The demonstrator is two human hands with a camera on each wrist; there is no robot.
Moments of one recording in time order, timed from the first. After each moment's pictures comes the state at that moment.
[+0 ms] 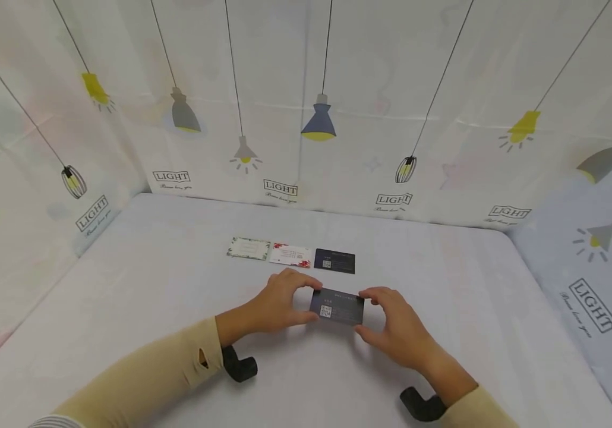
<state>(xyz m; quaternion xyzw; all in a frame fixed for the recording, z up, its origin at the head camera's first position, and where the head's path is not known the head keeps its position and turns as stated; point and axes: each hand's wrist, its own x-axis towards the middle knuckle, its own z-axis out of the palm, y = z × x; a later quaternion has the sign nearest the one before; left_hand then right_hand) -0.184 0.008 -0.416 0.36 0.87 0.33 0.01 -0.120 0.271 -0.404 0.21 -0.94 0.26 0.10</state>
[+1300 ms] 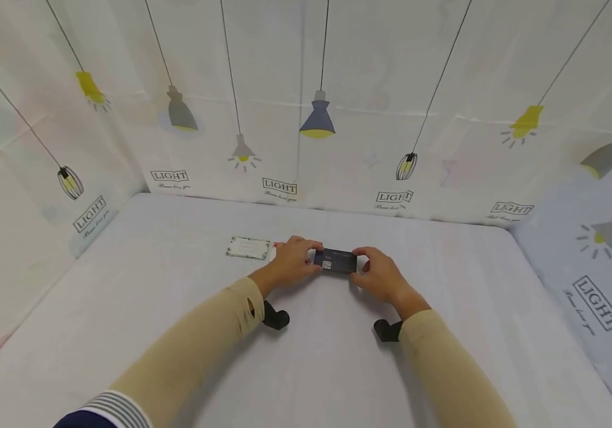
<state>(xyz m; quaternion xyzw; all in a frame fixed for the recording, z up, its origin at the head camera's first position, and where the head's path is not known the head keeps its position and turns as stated) -0.282 0.046 -0.437 0.24 0.94 0.22 0.03 -0.238 0.276 -0.425 0.10 -0.95 0.29 -0.03</state>
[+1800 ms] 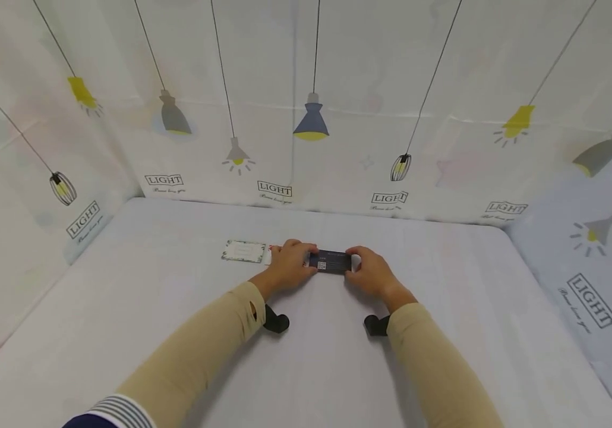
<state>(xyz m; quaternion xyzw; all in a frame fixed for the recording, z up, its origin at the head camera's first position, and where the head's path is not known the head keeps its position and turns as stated) -0.287 0.050 -0.447 0.23 0.95 0.21 0.02 -0.257 0.276 -0.438 0.07 -0.95 0.30 -0.05</state>
